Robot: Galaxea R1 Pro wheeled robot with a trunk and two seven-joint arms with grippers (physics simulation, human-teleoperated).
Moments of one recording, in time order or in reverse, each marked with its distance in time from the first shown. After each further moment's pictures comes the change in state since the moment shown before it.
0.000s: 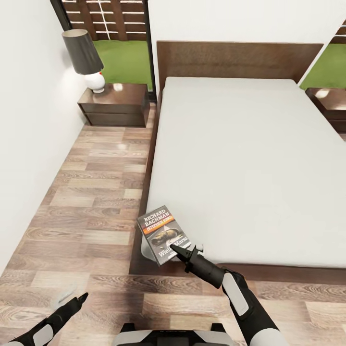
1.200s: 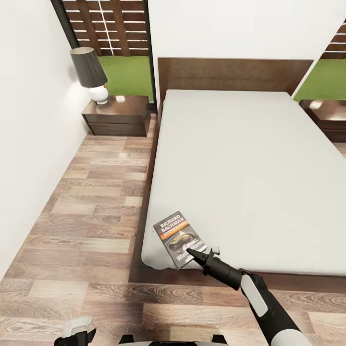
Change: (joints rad) left arm 0.107 -0.071 -0.064 0.000 -0.392 -0.063 0.103; right arm 0.001 -0.131 -0.004 0.018 0.004 -0.002 0.000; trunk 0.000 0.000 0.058
